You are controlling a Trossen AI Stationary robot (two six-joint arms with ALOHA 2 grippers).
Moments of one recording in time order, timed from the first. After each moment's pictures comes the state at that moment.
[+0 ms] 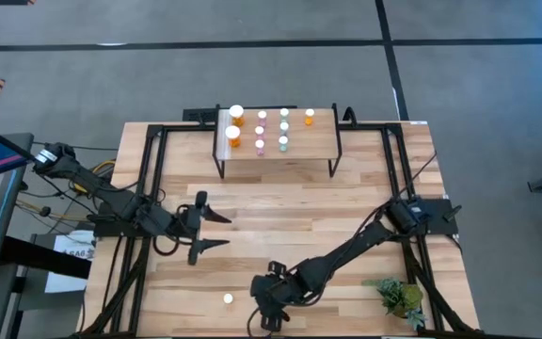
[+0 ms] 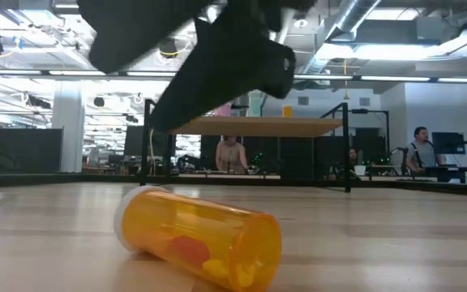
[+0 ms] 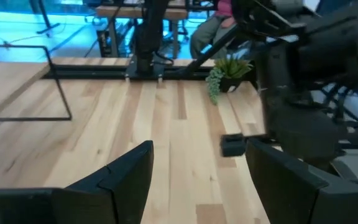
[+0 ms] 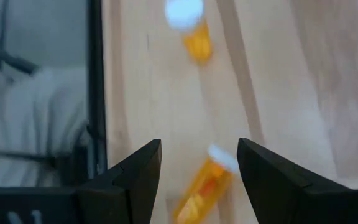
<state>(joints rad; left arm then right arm) -0.50 0.95 0.59 0.08 -0.42 -0.18 0.52 2.22 1.78 -0.45 0.11 0.69</state>
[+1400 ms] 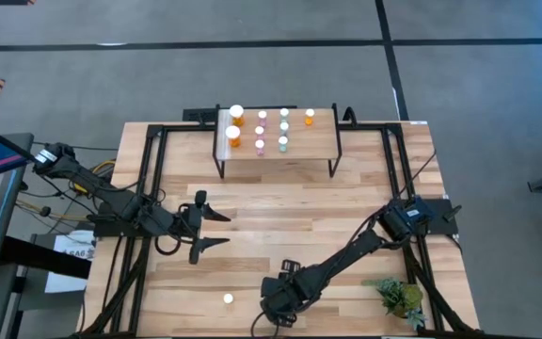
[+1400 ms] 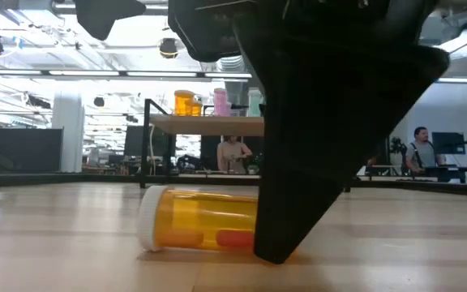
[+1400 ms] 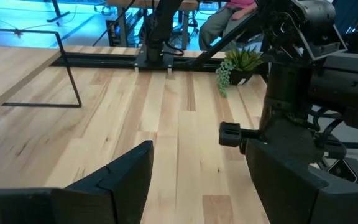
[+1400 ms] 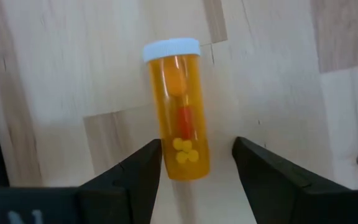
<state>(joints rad) -0.50 0.95 0.59 0.04 -0.45 -0.22 0.54 2.33 1.83 -0.80 0.15 0.72</state>
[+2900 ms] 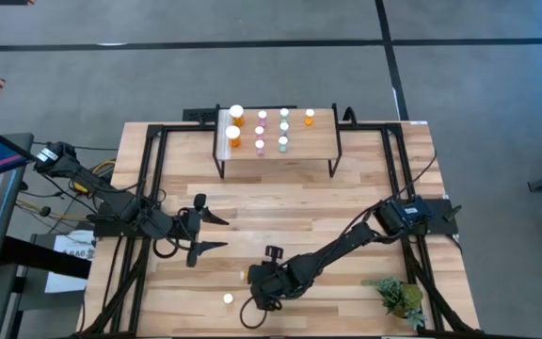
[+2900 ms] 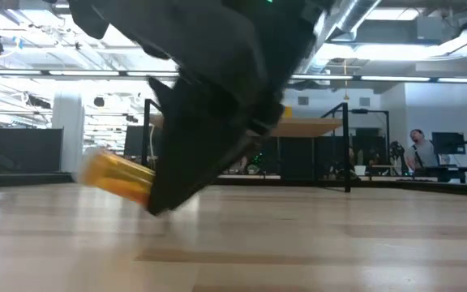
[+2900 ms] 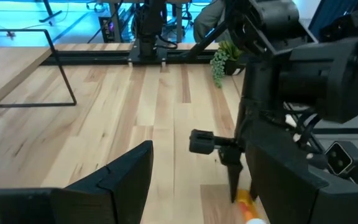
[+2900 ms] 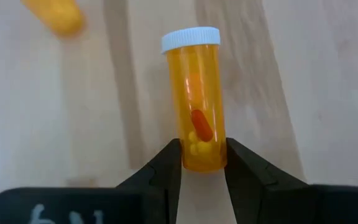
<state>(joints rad) -0.53 0.95 0.59 0.01 -0.46 -0.20 0.47 2.32 1.78 -0.53 0.34 0.54</state>
